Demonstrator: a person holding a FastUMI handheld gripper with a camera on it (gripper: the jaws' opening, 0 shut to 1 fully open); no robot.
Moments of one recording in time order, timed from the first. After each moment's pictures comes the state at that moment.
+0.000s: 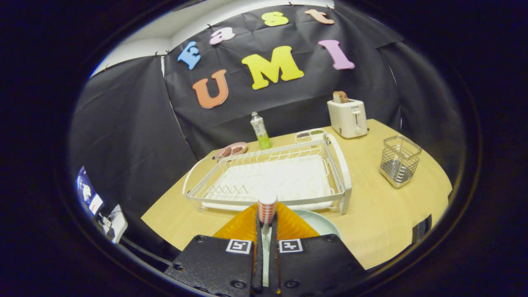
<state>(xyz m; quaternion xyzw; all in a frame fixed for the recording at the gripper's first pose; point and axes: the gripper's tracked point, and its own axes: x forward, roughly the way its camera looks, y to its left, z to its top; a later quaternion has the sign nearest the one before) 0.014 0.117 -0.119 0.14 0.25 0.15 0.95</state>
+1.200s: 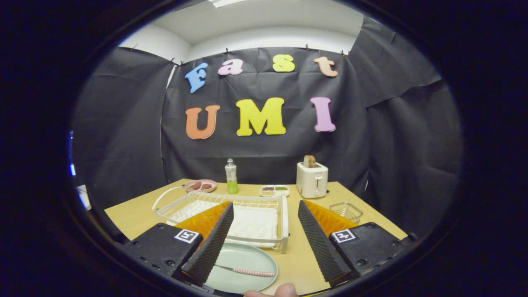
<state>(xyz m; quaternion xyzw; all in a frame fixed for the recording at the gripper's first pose) 0.000 0.019 -0.022 0.04 0.04 0.01 1.00</state>
